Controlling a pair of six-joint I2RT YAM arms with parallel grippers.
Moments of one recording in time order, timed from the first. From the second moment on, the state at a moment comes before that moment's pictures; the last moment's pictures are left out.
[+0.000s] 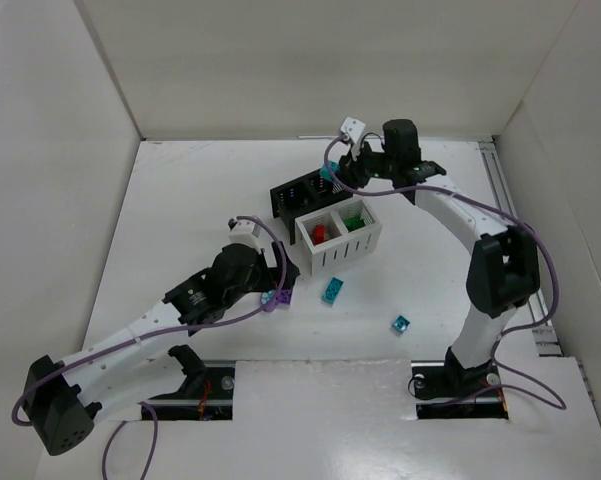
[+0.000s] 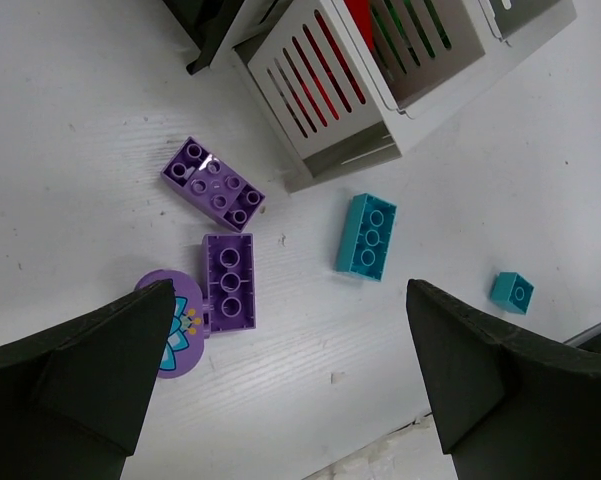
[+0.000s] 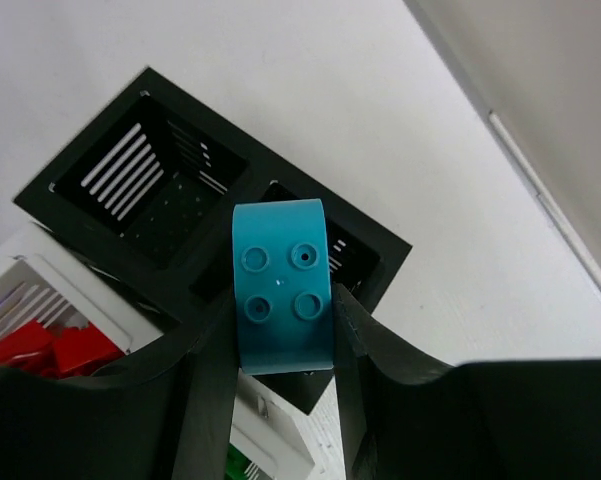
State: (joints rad) left arm -0.81 0.87 0.61 -0.30 -0.22 -0.70; right arm 0.36 1.78 1.49 -0.15 -0.61 -0.44
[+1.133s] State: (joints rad) left arm -1.21 1.46 0.76 -0.22 -0.39 -0.72; right arm 0.31 1.03 0.96 -0.31 -0.25 -0.47
